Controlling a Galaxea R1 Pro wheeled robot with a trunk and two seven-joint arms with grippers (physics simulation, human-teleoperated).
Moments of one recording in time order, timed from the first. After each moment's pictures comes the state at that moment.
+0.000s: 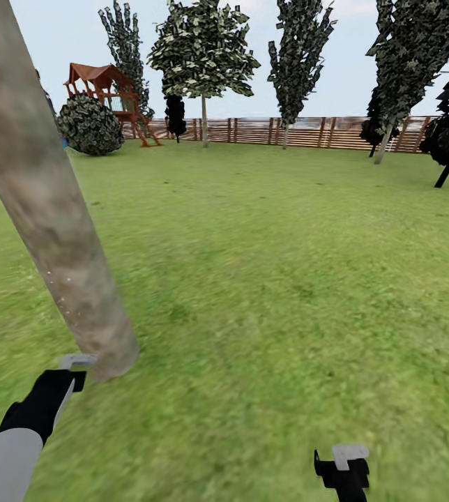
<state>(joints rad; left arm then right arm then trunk) -0.67 0.20 0.29 -0.65 -0.31 0.53 0.06 -0.48 -0.05 0.09 -0.05 0.09 -0.48 -0.27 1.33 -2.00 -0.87</state>
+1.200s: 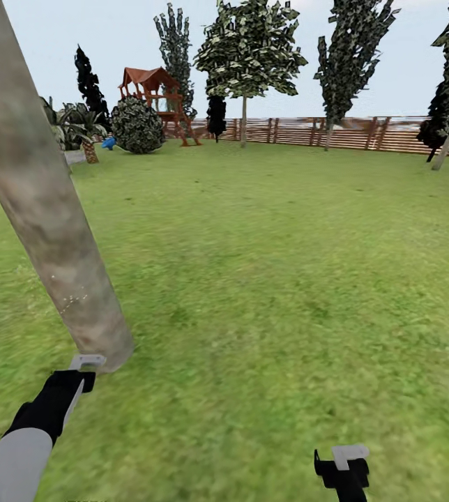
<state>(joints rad) -0.67 0.16 0.29 -0.64 -0.30 0.53 0.06 -0.48 -0.05 0.09 -0.05 0.09 -0.49 -0.27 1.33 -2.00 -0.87</state>
